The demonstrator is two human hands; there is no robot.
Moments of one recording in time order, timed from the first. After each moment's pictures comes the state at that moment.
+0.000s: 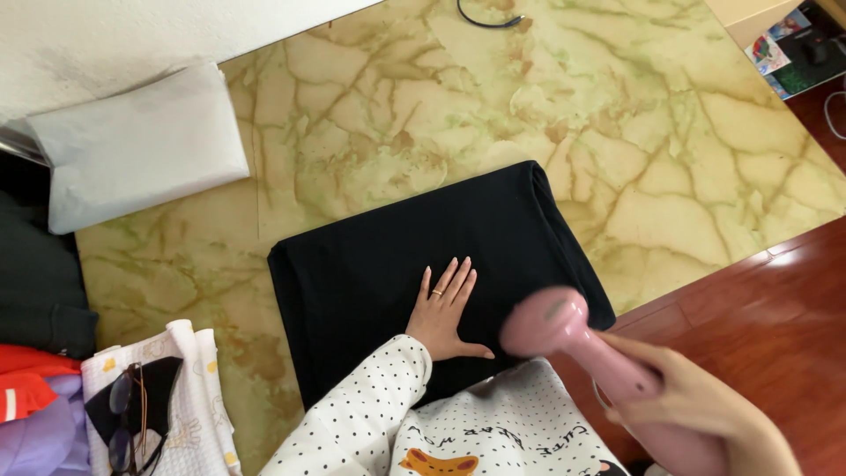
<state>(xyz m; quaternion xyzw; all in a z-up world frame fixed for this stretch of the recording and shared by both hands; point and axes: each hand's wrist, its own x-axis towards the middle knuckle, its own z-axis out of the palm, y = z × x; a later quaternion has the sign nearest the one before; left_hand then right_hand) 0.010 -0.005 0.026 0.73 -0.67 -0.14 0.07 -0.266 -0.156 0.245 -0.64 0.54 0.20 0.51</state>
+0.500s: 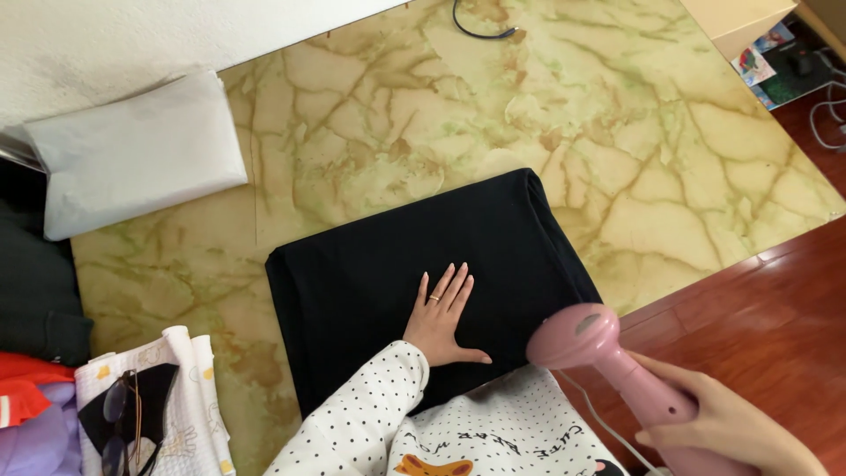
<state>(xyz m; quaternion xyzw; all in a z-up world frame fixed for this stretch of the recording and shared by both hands) 0.012 -0.003 0.036 0.72 -0.67 -0.18 0.08 -0.291 -0.153 0.265 -0.61 0.60 0.20 0.48</state>
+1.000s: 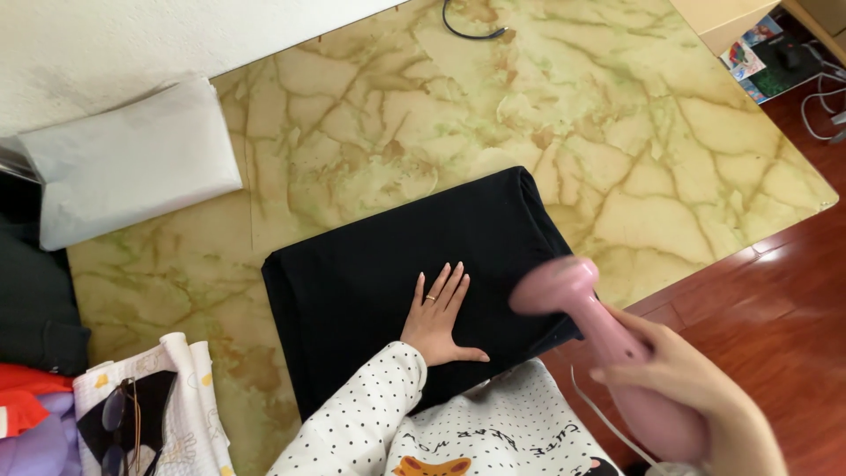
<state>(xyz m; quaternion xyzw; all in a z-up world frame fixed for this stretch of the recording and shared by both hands) 0.013 -0.005 0.041 0.71 -0.67 -0.20 0.10 -0.239 -0.158 0.267 -0.63 0.61 0.16 0.46</state>
